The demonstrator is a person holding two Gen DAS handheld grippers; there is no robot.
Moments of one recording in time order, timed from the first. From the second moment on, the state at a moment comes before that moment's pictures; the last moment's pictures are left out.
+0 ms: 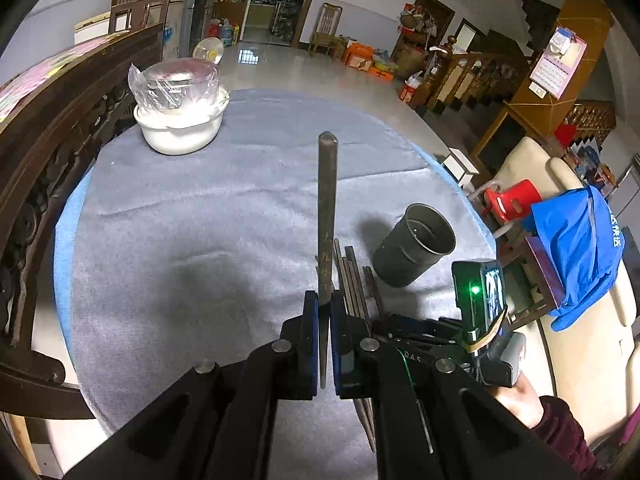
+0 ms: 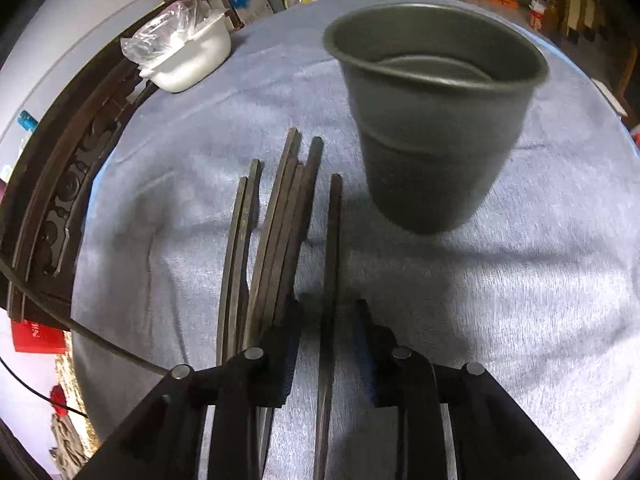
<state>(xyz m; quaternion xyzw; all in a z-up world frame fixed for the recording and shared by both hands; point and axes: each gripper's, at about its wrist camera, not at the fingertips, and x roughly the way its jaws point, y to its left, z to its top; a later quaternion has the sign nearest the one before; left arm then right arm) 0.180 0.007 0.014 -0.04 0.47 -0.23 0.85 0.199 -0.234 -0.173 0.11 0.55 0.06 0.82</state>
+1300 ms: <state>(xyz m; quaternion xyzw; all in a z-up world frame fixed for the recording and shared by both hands) 0.218 -0.118 0.102 -0.04 0.32 -0.27 0.91 0.181 -0.341 0.010 0.19 0.08 -0.04 0.98</state>
